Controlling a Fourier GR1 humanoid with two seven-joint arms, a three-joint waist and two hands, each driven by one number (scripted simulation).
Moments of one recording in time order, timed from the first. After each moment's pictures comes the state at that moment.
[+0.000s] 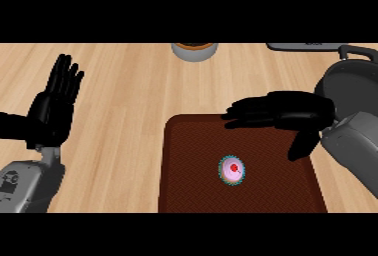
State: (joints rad) left arm -0.28 0.34 -0.06 -1.52 0.29 0.24 0.01; right arm -0.70 -0.68 0.60 -1.34 0.42 0.45 -0.70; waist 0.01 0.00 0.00
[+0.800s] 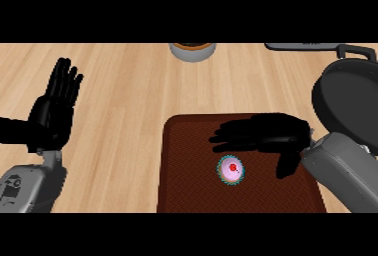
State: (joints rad) left arm -0.26 0.30 -0.02 -1.53 0.24 0.22 0.00; right arm -0.59 -0.58 0.63 -1.37 0.56 0.42 -0.72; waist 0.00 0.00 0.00
